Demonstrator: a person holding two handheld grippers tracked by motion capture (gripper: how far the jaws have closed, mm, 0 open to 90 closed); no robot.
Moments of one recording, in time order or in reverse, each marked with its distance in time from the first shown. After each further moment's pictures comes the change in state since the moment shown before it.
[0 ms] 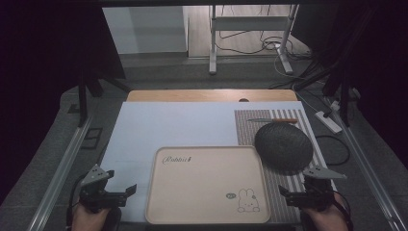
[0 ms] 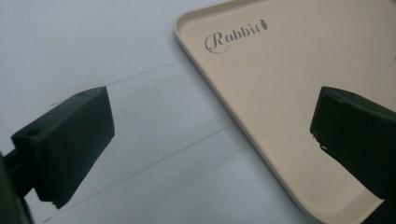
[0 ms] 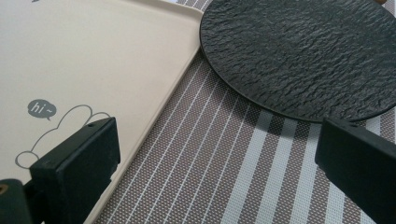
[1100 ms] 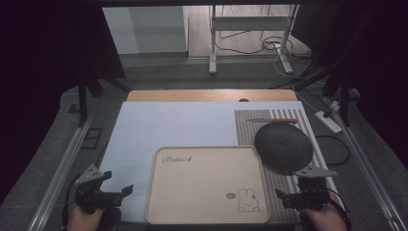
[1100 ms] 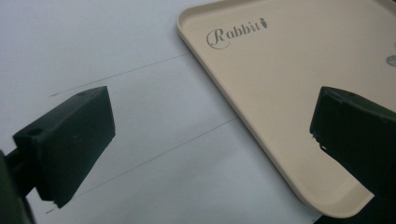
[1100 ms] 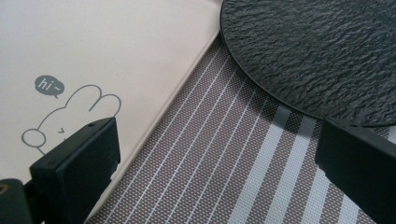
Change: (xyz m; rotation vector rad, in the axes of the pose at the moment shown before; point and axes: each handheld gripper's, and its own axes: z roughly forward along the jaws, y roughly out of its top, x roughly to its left) left arm 0.012 -0.005 -0.004 -0.001 -0.039 -0.035; right arm 0.006 0.004 0.007 0.071 0.037 -0.074
